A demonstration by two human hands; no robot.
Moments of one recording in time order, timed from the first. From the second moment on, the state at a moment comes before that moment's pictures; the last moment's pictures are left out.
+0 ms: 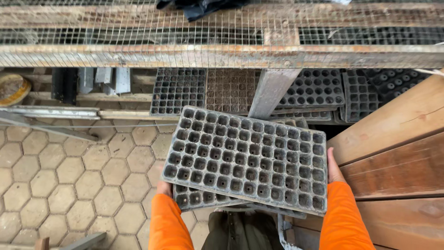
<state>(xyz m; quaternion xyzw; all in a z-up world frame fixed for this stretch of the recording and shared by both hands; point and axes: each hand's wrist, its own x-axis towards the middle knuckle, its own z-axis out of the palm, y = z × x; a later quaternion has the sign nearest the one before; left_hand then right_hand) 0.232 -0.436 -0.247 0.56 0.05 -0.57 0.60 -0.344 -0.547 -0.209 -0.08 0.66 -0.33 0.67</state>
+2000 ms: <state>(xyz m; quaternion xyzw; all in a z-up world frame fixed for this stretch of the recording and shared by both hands) 0.239 -0.423 -0.162 0.87 -0.25 -0.37 0.21 -0.379 -0.441 -0.091 -0.08 0.57 -0.35 0.74</state>
